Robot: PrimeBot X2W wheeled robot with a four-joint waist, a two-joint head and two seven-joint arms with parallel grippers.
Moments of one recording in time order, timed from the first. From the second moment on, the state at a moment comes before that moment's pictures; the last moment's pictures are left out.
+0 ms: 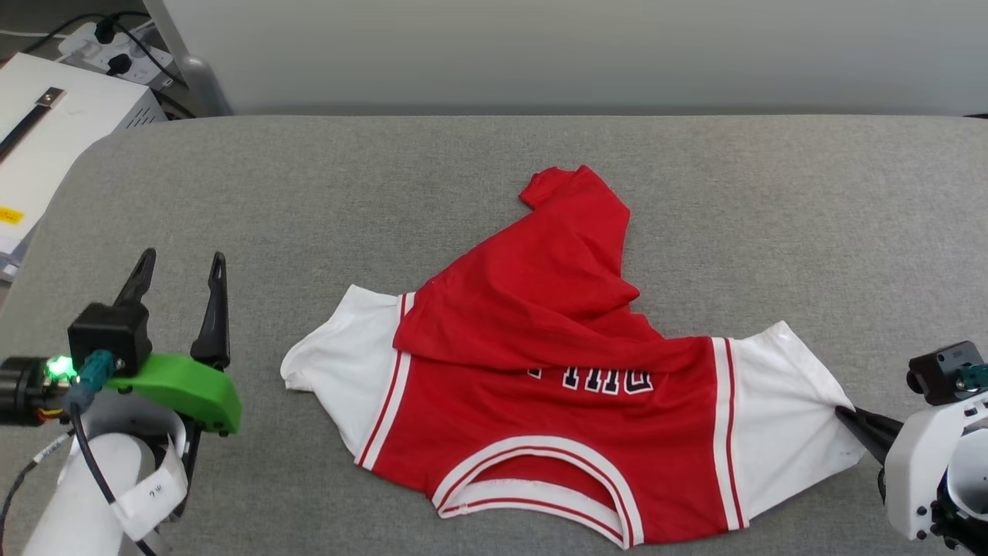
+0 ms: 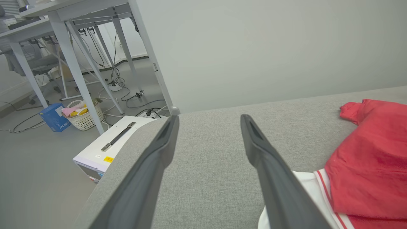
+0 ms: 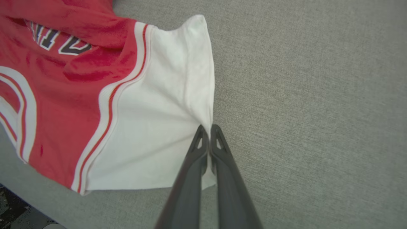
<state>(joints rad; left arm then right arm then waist) -0.23 0.43 -0.14 0.17 -0.30 0.05 -0.16 -0.17 -0.70 0.46 0.19 0.74 0.13 0.29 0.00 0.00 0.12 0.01</state>
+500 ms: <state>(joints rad) -0.50 0.55 -0.30 0.23 -0.55 -0.12 0.53 -0.12 -0.67 0.35 0.11 0.70 0.13 0.33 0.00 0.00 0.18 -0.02</state>
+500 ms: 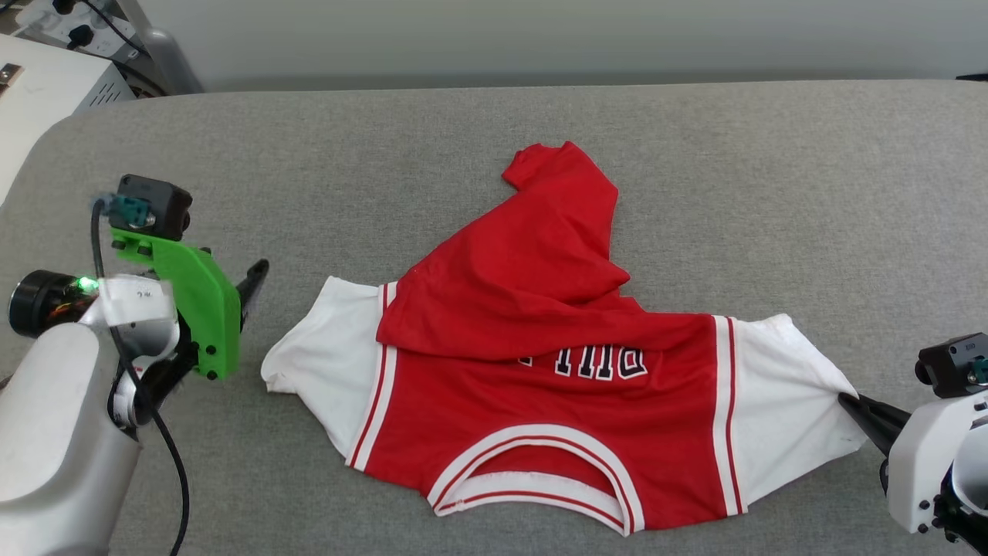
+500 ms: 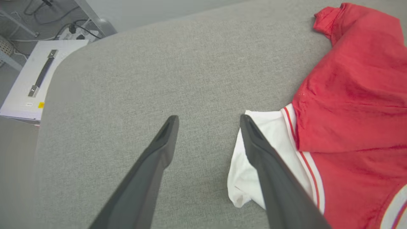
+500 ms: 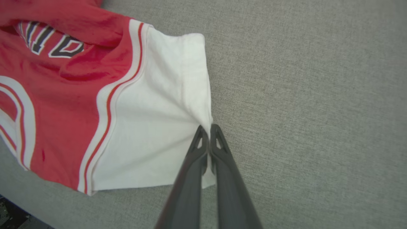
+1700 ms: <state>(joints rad) -0.54 0.72 -0.63 0.26 -0.96 -0.13 0.58 -0.21 -0.67 0.44 0.11 0.70 0.13 0.22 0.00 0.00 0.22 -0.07</state>
